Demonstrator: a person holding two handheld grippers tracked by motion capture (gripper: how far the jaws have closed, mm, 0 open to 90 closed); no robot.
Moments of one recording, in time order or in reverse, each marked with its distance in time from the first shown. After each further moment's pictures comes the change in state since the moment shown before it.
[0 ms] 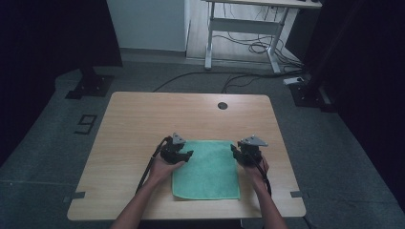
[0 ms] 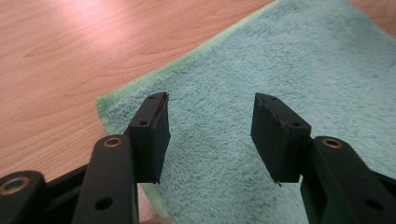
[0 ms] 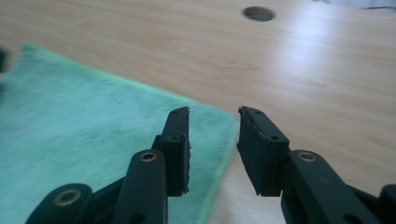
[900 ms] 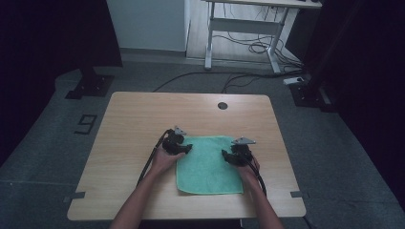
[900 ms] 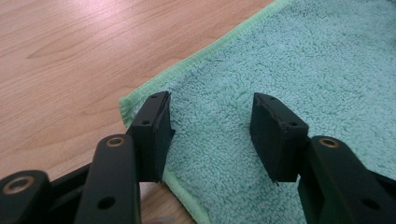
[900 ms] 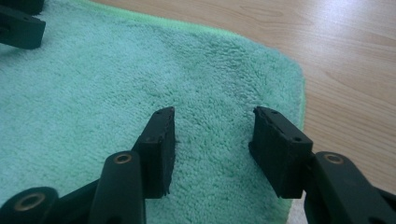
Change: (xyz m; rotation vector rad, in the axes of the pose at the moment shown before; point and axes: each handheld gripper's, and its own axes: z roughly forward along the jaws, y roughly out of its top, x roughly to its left) left arm 0.029 0.013 0.032 0.066 0.016 -0.011; right arm 0.006 -0.014 0.043 0.129 0.048 -0.006
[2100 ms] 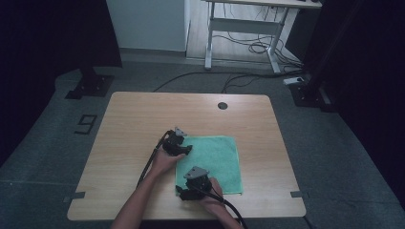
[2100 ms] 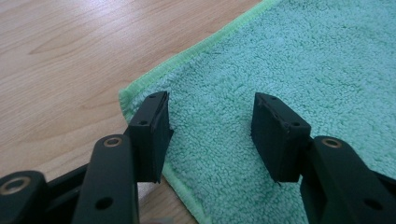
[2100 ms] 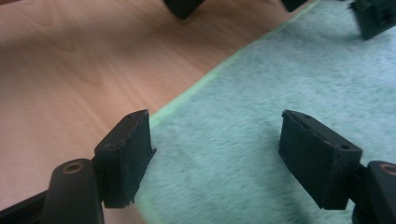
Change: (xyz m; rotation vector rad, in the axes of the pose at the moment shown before) left arm -0.004 -0.002 -0.001 0.005 0.012 0.002; right arm 0.178 -0.028 -0.022 0.025 0.272 -0.275
